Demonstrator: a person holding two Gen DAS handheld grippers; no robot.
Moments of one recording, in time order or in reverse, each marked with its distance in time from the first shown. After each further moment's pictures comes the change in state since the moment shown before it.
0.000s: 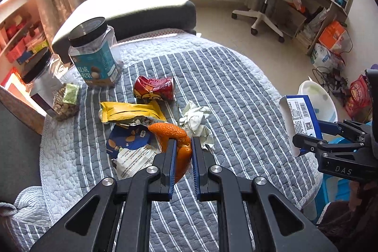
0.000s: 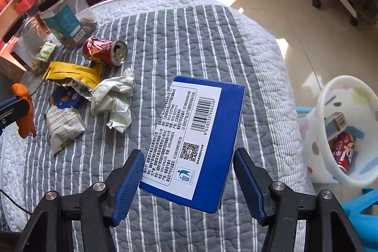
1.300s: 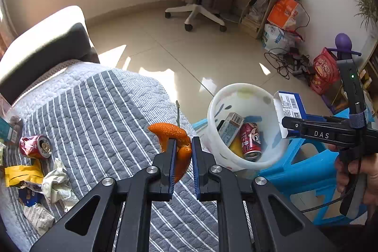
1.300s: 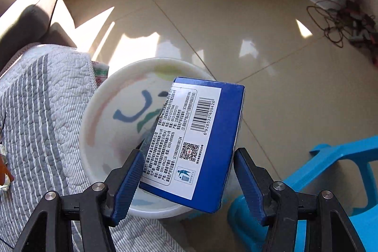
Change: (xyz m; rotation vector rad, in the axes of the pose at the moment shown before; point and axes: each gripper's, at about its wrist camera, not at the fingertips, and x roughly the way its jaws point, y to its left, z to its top) left arm 0.057 -0.229 0.059 0.215 -0.010 -0.218; right arm -0.020 -0.268 -0.021 0.402 -0.015 -0.190
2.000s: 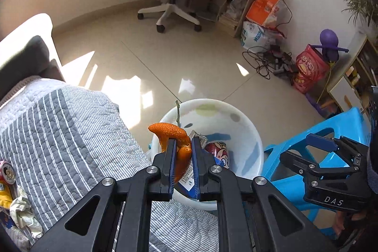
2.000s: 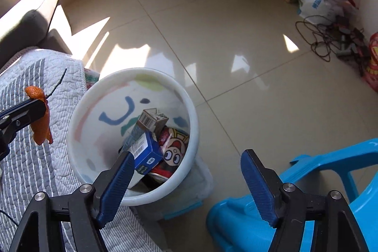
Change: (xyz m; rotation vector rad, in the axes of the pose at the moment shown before) left arm 0.055 -0.072 0.038 0.043 0.002 -0.112; right arm -0.034 -0.026 -0.013 -0.043 -0.078 -0.050
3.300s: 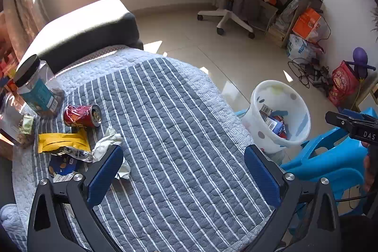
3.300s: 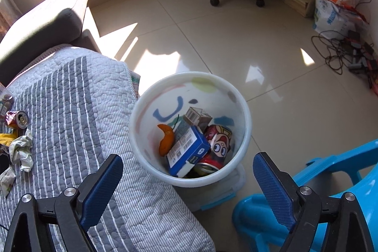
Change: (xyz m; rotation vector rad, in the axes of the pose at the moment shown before) left arm -0.135 0.135 -0.101 -0.159 -0.024 0.247; right arm -0.047 0.083 -0.015 -0.065 -0.045 0.070
